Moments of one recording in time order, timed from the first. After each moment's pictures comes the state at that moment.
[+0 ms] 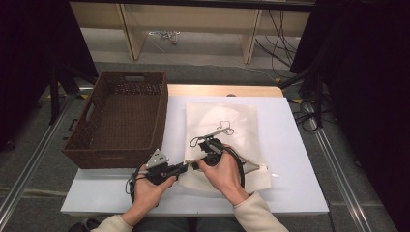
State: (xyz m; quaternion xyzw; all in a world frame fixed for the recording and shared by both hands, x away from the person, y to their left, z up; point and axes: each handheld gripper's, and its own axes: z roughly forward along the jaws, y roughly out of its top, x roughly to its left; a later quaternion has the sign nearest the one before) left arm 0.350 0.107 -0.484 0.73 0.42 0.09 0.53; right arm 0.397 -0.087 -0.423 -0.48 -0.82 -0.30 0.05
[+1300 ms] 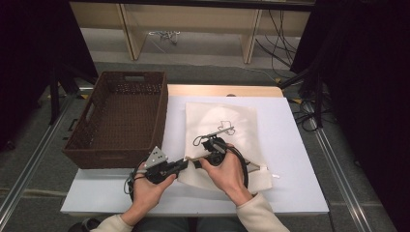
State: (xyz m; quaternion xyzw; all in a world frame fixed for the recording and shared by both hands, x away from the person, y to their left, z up) left arm 0.345 0.106 -0.468 0.72 0.40 0.12 0.55; right arm 0.394 -0.095 -0.415 -0.49 -0.81 -0.31 0.06
